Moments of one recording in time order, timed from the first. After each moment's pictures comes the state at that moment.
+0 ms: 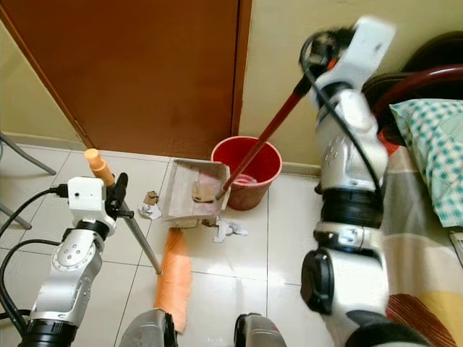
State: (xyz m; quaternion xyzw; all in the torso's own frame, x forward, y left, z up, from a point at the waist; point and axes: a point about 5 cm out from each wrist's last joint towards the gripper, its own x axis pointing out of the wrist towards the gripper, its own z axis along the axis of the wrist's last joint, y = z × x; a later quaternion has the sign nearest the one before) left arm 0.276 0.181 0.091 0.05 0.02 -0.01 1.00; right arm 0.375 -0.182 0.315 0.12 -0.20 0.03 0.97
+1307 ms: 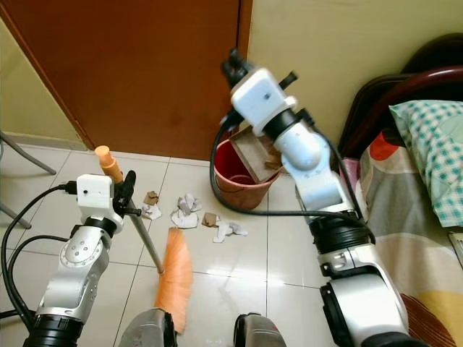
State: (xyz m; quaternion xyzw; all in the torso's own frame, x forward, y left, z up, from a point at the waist) left arm 0.281 0.169 0.093 0.04 0.02 -0.03 1.00; right arm 0.341 -0.096 0.246 -0.30 -0.32 0.26 0.86
